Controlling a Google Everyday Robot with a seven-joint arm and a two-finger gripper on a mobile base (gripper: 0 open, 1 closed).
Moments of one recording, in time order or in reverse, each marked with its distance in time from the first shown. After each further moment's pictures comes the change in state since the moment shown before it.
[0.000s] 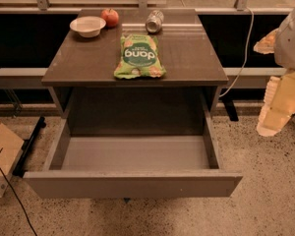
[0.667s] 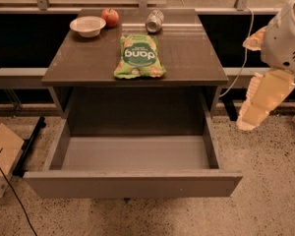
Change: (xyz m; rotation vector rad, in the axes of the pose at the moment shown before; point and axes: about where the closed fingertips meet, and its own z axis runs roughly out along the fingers) arm -0.026 -0.007 0.008 0.035 -0.091 0.027
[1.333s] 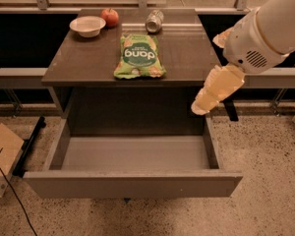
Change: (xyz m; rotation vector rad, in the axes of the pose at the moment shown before) arm -0.058 -0.024 0.039 0.035 -0.243 0.097
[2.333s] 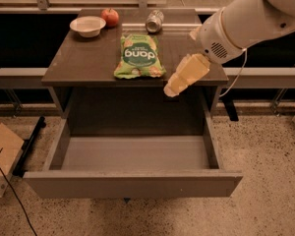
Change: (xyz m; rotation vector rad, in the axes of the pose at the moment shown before) arm -0.044 -0.034 0.055 -0.008 -0.126 0.037
